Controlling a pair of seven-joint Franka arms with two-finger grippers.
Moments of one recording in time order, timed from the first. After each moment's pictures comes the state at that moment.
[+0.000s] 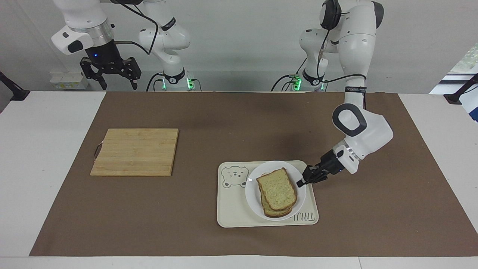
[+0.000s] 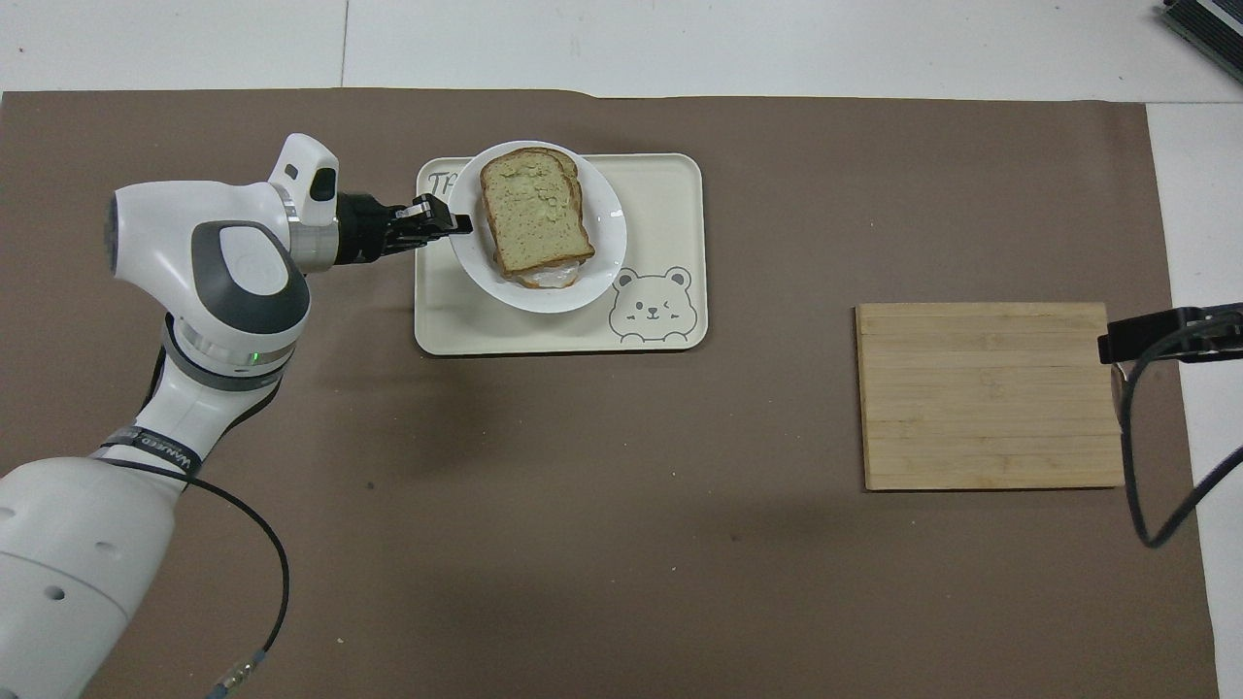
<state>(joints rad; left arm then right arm) -0.23 0.50 -0.01 -1.71 -1.08 2.38 0.35 0.04 -0.08 -0.04 -1.57 -0.03 1.51 -0.01</state>
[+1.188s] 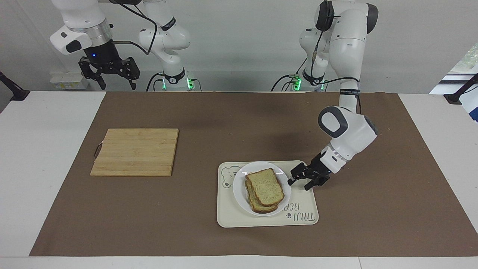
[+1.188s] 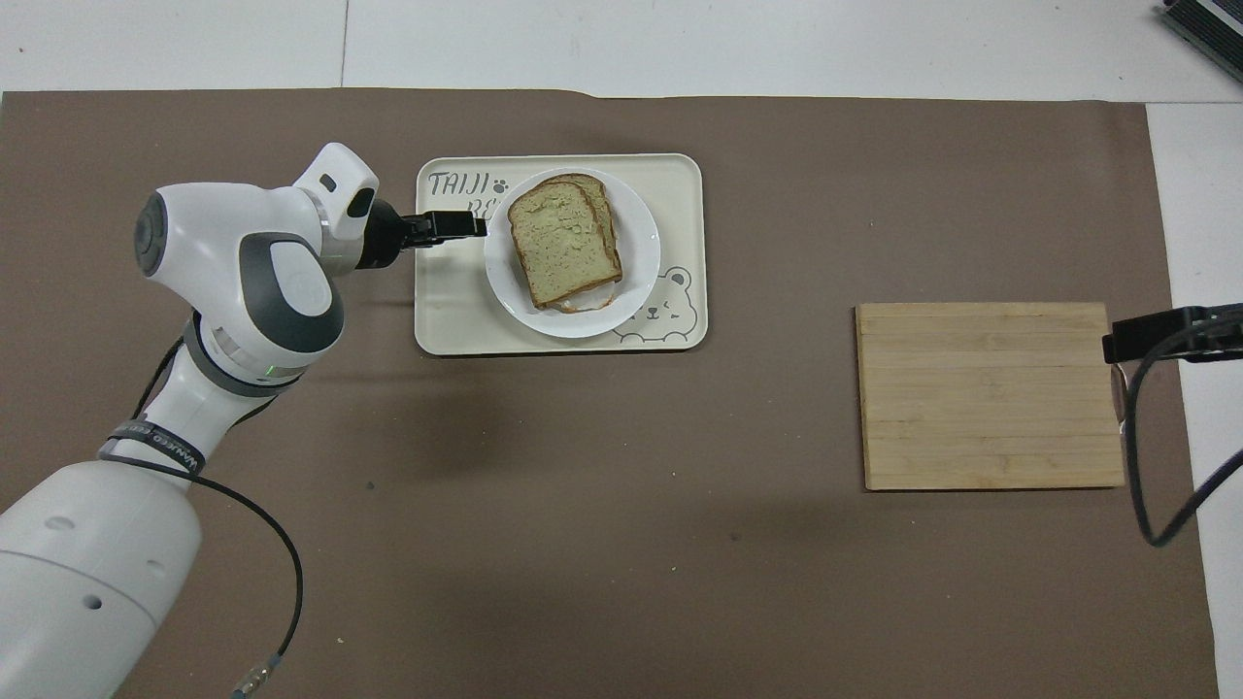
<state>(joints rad) -0.29 0.47 0.05 -1.73 -0.87 2.46 0.39 0.04 -0.08 -0.05 -1.57 -0.03 1.51 -0.01</state>
